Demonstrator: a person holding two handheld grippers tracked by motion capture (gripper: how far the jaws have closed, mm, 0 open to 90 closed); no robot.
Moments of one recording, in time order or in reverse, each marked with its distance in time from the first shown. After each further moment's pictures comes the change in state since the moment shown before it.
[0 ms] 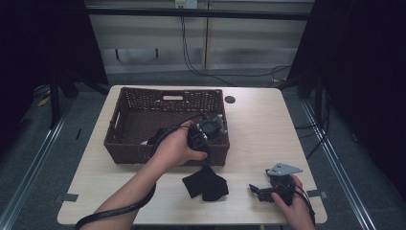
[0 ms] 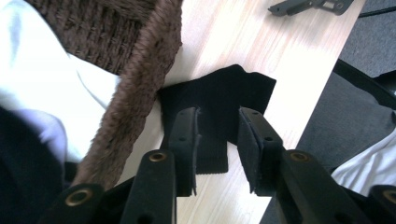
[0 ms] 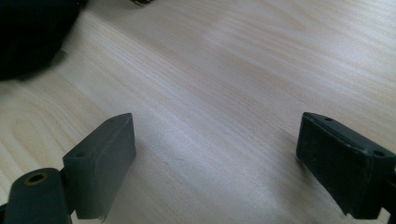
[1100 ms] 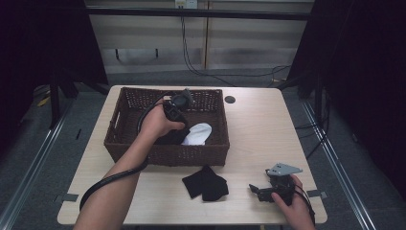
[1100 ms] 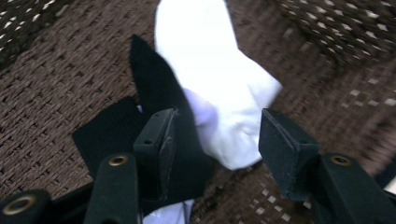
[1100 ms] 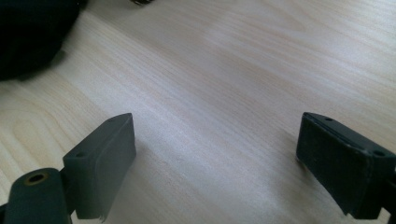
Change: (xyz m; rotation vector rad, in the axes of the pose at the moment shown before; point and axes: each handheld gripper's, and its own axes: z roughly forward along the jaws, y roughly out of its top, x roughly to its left) left arm 0.125 -0.026 0.012 -0.063 0.150 -0.280; right arm 0.000 0.000 0.000 -0.008 0.001 -0.005
